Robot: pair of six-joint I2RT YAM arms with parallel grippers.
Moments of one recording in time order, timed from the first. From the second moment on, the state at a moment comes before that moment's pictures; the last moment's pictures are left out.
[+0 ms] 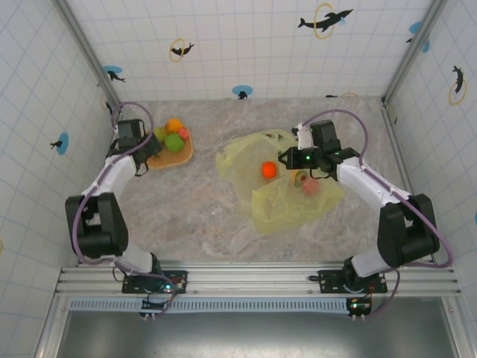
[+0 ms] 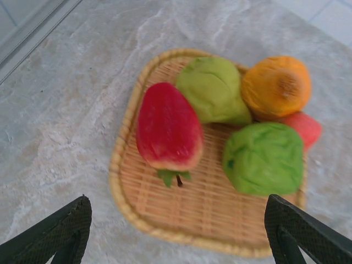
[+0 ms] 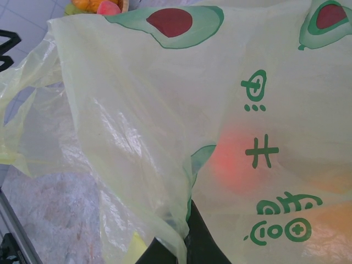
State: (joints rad) left arm 0.06 1.60 1.09 -0.31 -0.08 -0.40; right arm 0.37 1.49 1.03 -0.32 -0.51 0.31
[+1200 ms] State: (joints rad) left arm 0.09 1.99 1.32 -0.32 -0.06 -0.39; right arm 0.37 1.49 1.03 -0.32 -0.51 0.30
